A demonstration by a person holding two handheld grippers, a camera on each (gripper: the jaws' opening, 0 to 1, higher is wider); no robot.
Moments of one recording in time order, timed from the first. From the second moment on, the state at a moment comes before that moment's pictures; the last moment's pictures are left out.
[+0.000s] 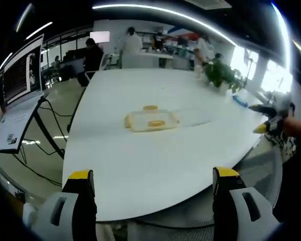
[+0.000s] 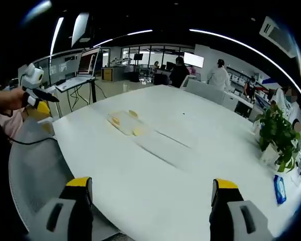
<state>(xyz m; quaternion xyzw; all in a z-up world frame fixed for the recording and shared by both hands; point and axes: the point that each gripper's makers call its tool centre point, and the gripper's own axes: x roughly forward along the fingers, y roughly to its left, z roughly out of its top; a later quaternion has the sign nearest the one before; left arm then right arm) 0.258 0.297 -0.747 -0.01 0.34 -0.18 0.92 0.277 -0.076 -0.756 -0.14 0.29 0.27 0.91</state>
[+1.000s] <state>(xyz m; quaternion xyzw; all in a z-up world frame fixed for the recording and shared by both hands) 0.253 0.307 -0.749 -0.01 0.34 -0.17 0.92 0.284 -0.080 -0.759 -0.12 0.30 0.27 0.91</state>
